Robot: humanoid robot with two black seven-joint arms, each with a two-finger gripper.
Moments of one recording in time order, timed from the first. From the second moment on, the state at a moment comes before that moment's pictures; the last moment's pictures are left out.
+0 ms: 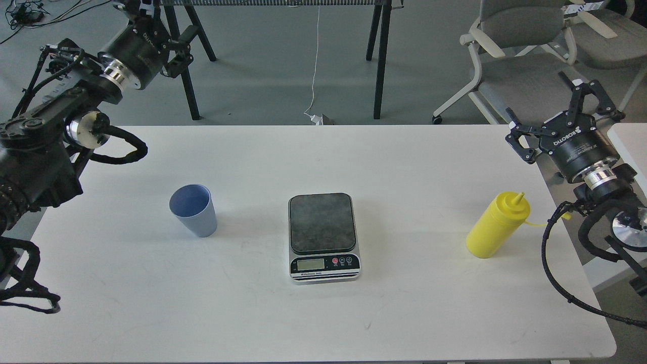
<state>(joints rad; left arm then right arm) -1.10 0.34 -0.41 -0.39 0.20 -0.49 -0.49 0.47 -0.58 0.94 0.99 0.18 0.49 0.18</state>
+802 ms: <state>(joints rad) -1.05 0.34 -0.49 -0.39 0.14 -0.49 -0.49 0.47 -0.58 0.94 0.99 0.18 0.49 0.18</state>
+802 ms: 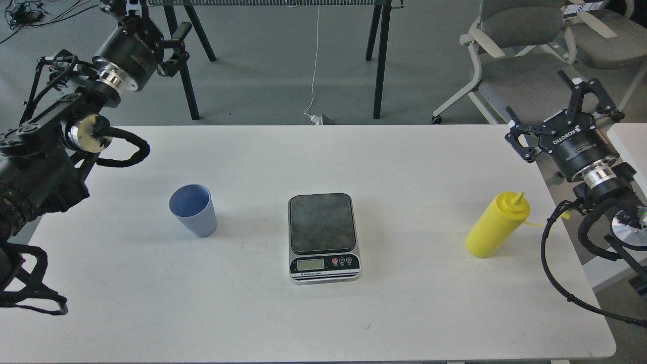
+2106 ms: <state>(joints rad) -1.34 0.55 0.05 -0.98 1.99 -0.49 -0.49 0.47 -0.60 0.94 0.99 0.18 0.49 0.18</state>
